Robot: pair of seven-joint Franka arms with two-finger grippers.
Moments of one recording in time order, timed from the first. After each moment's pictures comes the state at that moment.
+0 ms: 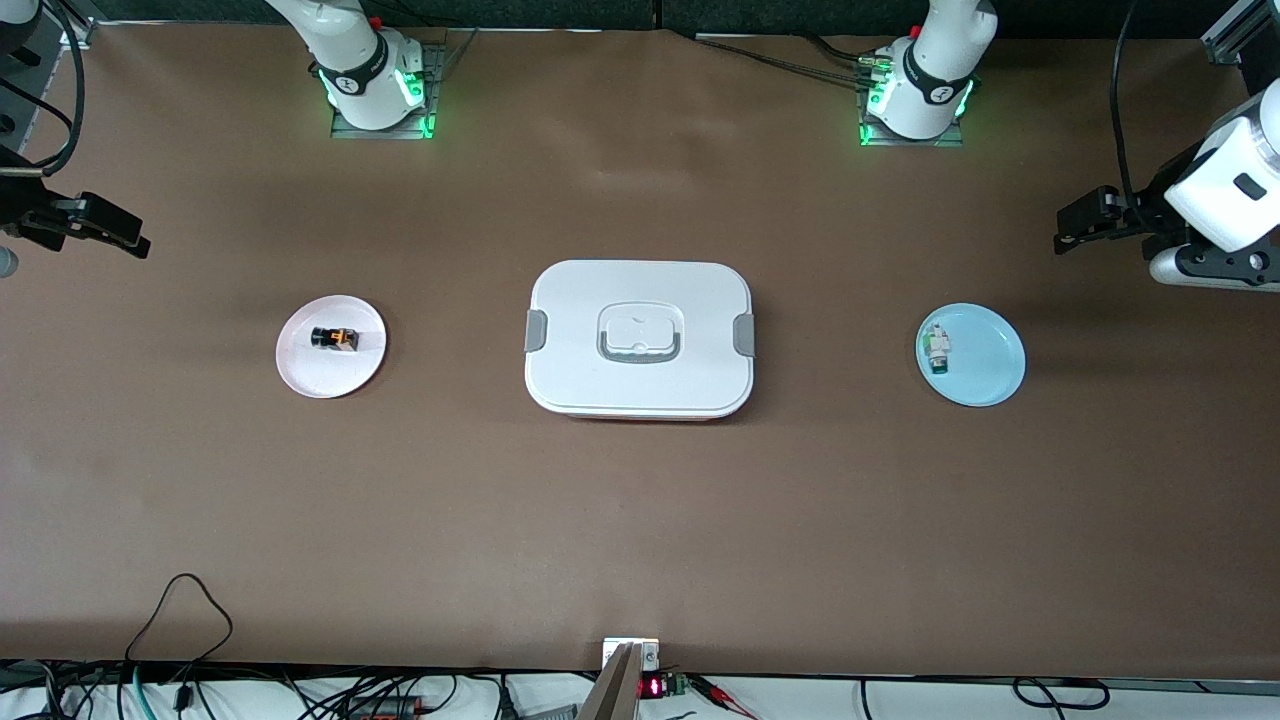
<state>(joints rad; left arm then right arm) -0.01 0.05 -0.05 -1.53 -0.02 1.48 -0.01 -0.11 -0.01 0.03 -1.68 -0.04 1.63 -0.01</state>
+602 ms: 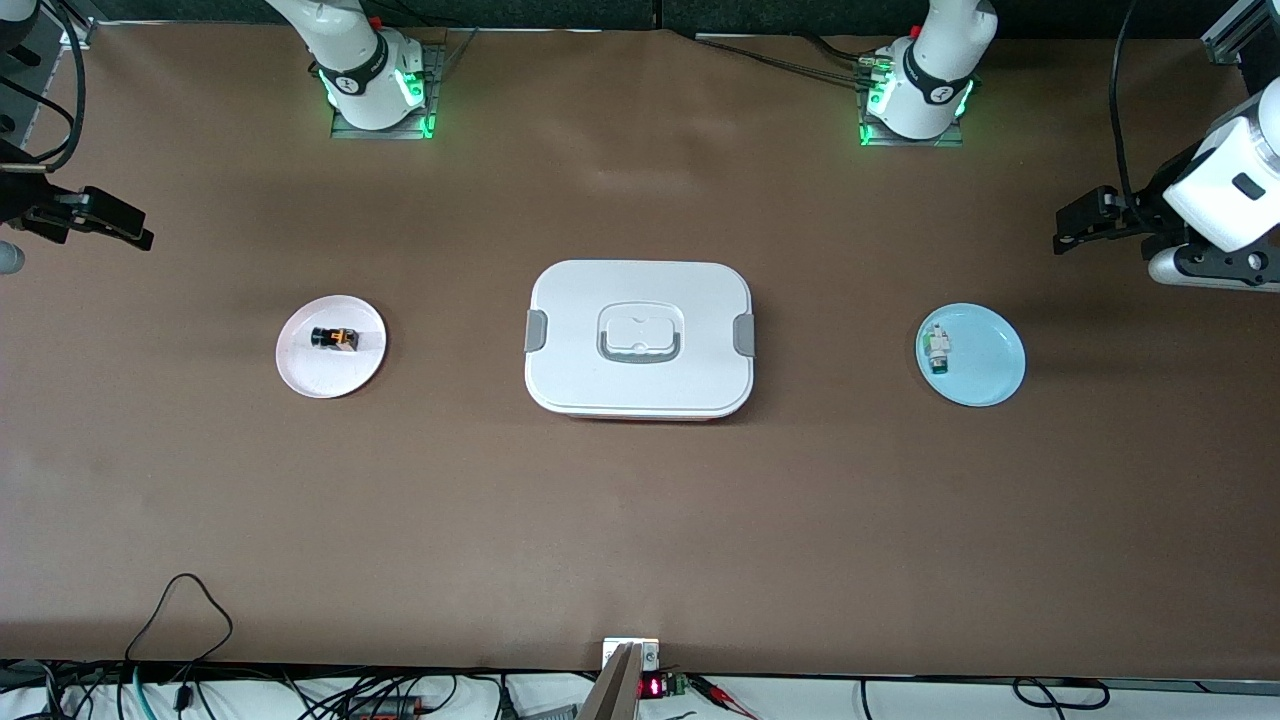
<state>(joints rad) -0.01 0.05 -0.05 -1.53 -0.02 1.49 -0.01 -0.11 -0.01 0.03 -1.67 -0.04 1.59 -0.01</state>
